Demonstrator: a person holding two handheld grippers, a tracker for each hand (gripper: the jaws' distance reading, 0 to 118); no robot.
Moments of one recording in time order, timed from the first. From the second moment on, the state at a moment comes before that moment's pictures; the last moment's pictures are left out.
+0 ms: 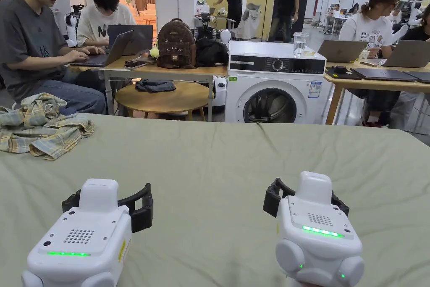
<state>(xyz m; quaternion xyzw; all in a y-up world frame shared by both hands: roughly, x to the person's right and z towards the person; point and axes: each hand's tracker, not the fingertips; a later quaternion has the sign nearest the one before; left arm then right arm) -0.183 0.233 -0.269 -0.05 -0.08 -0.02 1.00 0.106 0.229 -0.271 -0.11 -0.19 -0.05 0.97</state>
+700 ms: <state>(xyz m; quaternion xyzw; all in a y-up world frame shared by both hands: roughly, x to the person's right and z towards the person) -0.187 0.241 -0.271 -0.06 -0.06 0.00 1.00 0.112 0.226 -0.273 -0.12 -0.15 -0.06 0.98</state>
